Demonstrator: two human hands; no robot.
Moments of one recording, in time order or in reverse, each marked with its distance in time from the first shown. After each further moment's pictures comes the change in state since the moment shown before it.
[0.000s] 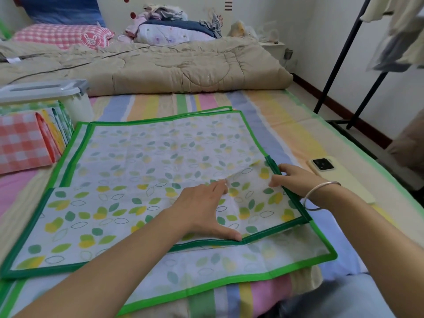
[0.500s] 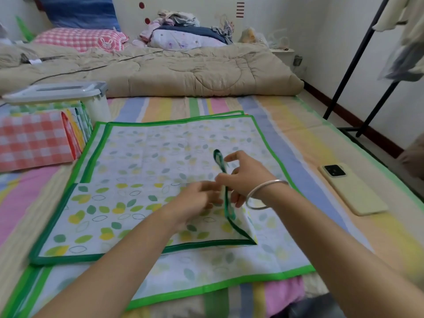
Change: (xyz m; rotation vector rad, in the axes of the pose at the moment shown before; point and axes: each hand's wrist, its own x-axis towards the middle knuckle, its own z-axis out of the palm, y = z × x) left_hand -0.021 -0.024 -0.010 -1.227 0.070 -0.452; right_hand -0.040 -0.114 0.072 0.099 -0.046 -0.222
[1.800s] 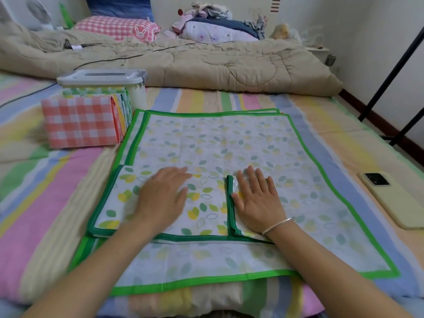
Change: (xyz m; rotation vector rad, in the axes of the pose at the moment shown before) left_hand -0.054 -0.067 -0.101 0.971 0.568 0.410; right_hand 0.043 0.076 0.099 -0.858 0.141 -0.233
